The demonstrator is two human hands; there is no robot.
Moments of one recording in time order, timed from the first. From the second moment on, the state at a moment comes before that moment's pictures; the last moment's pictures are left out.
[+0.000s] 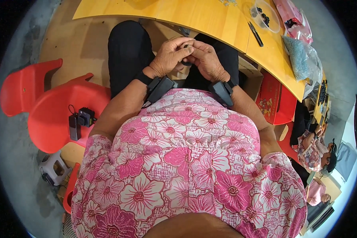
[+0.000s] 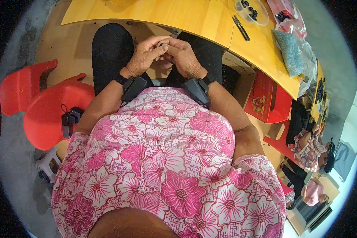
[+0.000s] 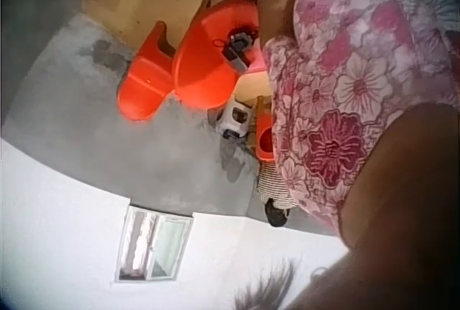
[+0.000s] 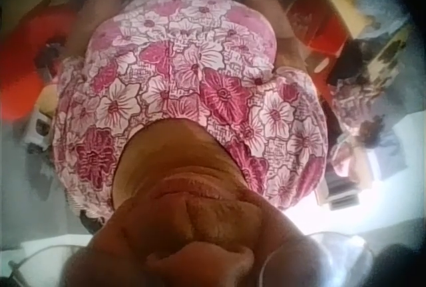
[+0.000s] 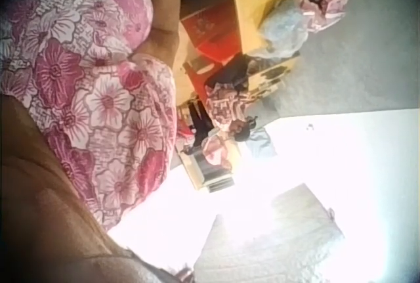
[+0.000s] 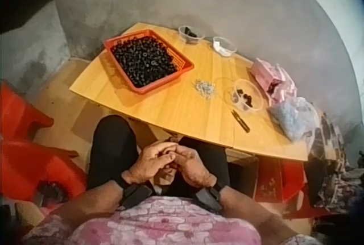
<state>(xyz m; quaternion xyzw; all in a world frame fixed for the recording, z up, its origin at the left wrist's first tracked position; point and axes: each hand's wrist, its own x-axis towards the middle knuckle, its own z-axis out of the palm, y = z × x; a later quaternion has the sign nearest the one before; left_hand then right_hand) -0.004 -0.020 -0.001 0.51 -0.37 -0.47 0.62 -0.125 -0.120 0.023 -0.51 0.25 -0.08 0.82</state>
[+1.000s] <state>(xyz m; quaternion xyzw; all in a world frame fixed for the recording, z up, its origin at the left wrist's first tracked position) 0.008 -0.033 0.000 0.46 -0.27 -0.56 0.63 -0.060 -0.276 0.129 -0.92 0.21 -0.29 0.13</state>
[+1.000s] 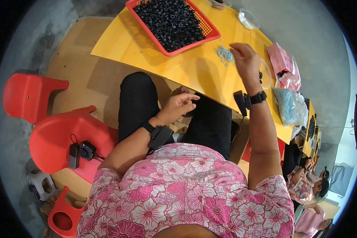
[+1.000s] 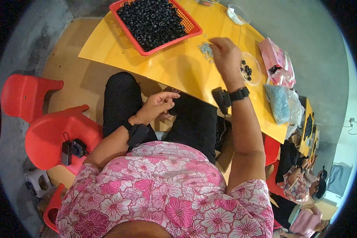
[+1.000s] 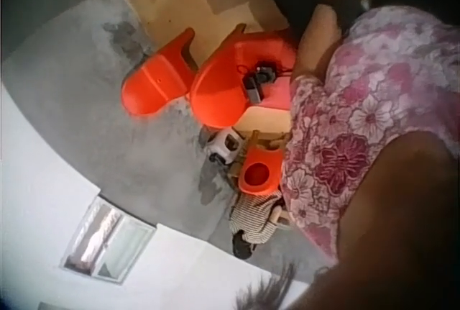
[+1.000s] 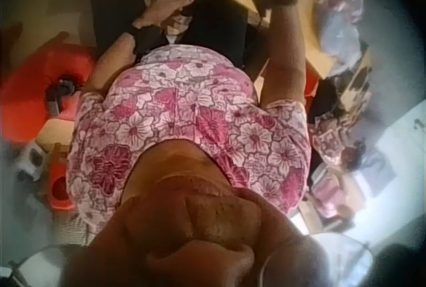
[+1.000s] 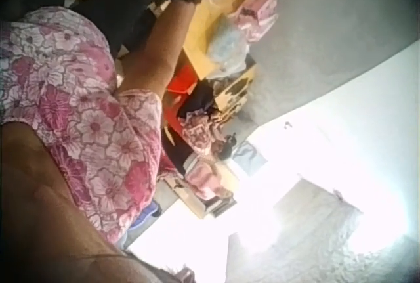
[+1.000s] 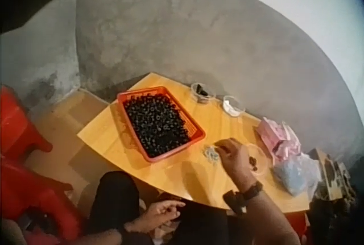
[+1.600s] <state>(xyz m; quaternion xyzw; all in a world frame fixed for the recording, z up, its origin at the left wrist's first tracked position) 0.025 -0.034 0.004 0.43 -0.28 -0.59 0.62 0.089 -0.282 0.106 -0.98 0.20 0.05 -0.01</state>
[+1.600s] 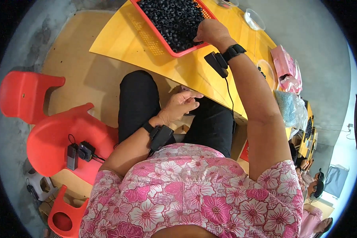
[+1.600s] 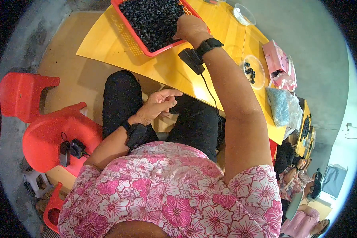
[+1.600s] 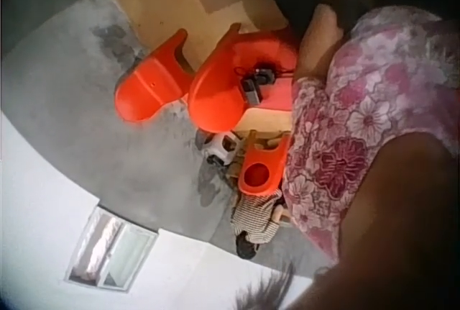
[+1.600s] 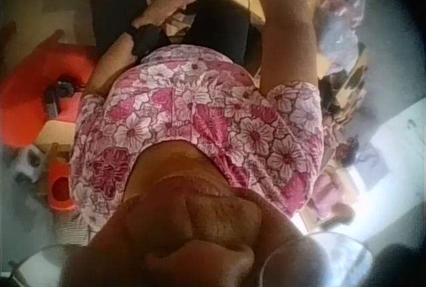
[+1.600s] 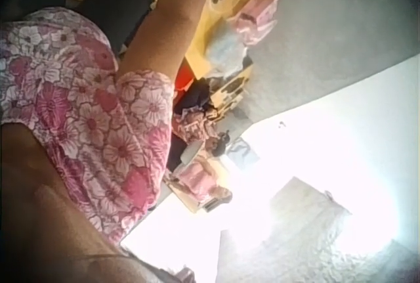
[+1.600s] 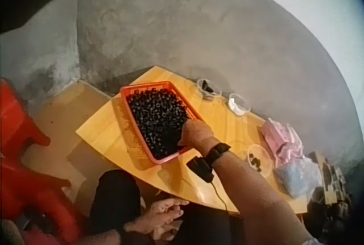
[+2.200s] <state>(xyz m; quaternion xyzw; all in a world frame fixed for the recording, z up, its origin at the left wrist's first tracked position) 0.024 -0.034 0.000 0.47 -0.28 -0.55 0.63 0.084 -0.278 0.105 -0.99 0.11 0.03 0.00</state>
